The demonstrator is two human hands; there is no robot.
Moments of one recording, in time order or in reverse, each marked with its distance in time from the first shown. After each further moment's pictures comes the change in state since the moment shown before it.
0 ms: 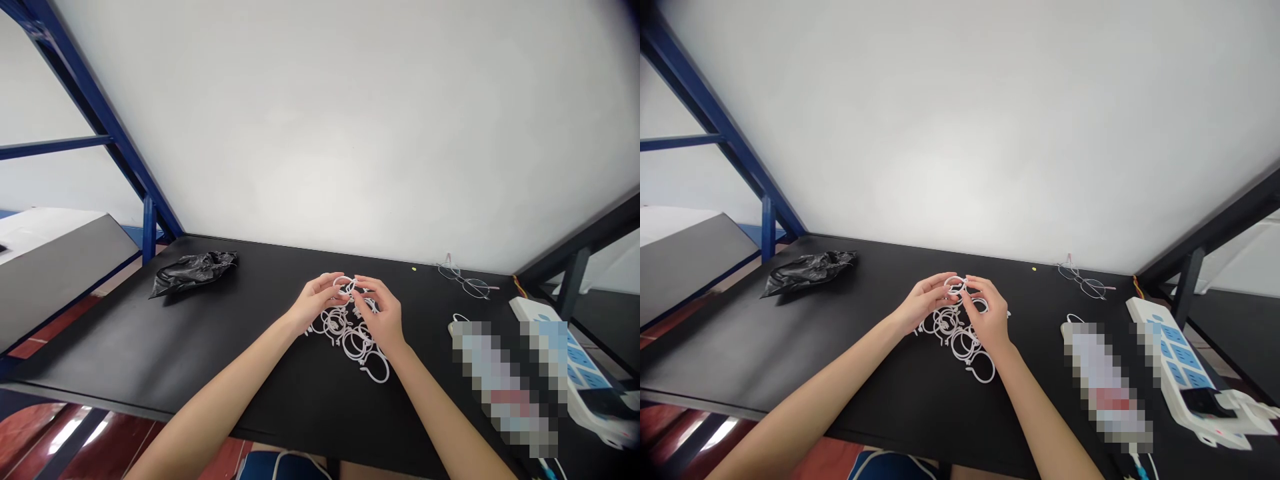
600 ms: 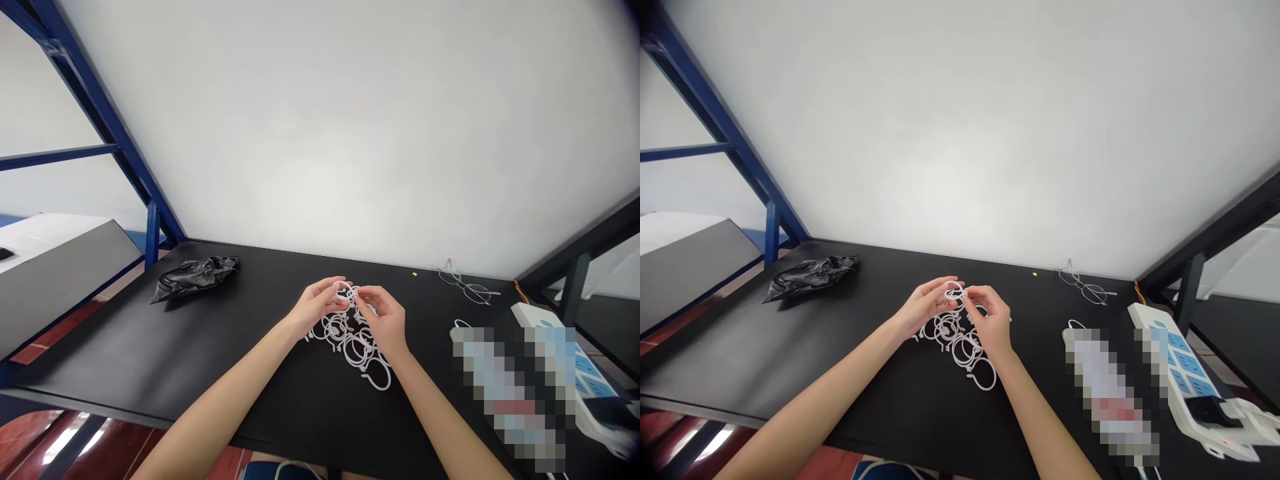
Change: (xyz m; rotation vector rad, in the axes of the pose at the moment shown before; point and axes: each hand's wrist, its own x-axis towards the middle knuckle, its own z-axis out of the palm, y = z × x) left_hand 0.000 0.001 -0.002 -0.029 -0.046 0.013; right_hand 0.000 -0.001 0.001 0.148 0.028 0.173
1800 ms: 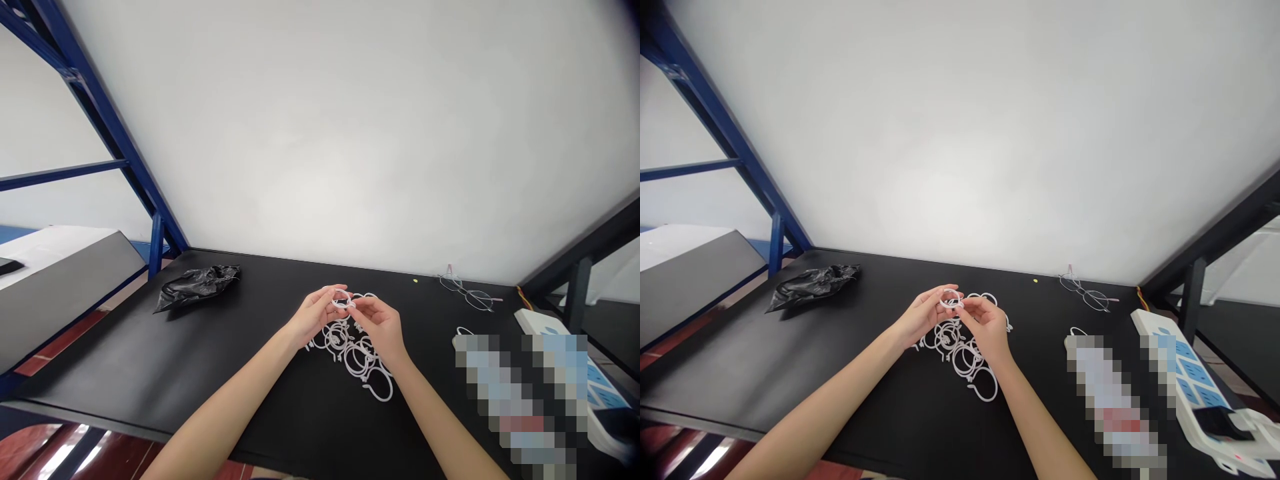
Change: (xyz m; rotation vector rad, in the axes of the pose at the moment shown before) left_hand 0.004 -0.004 -0.003 -0.050 -0.054 0.022; right_hand 0.003 -0.010 0.004 0.194 -0.075 0.188
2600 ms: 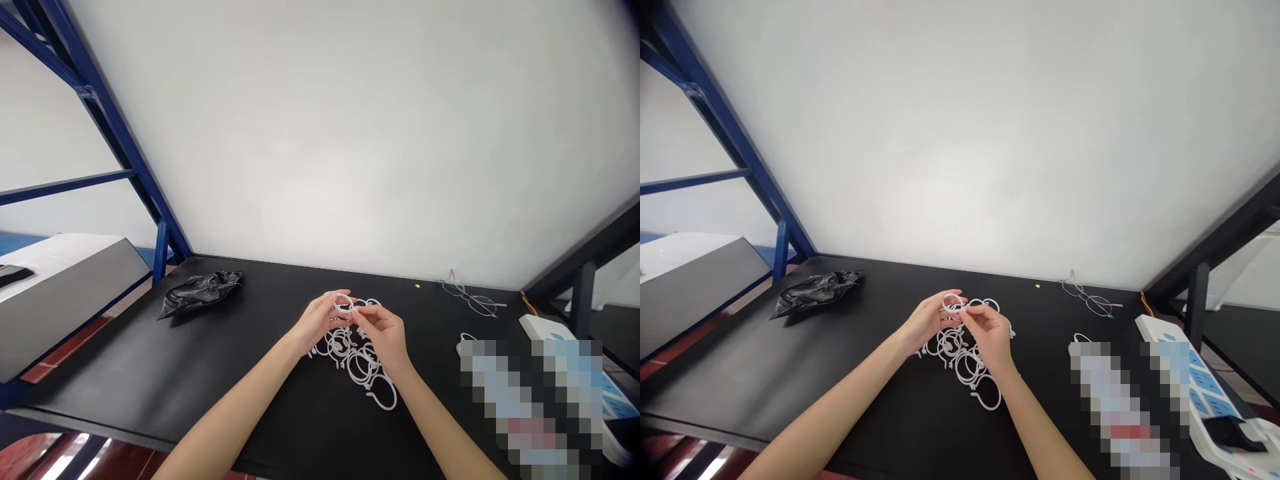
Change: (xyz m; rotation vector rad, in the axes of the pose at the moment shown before) left_hand -0.002 0.004 0.006 0.027 0.020 -0.024; right_hand -0.003 0.000 0.002 0.031 0.086 0.070
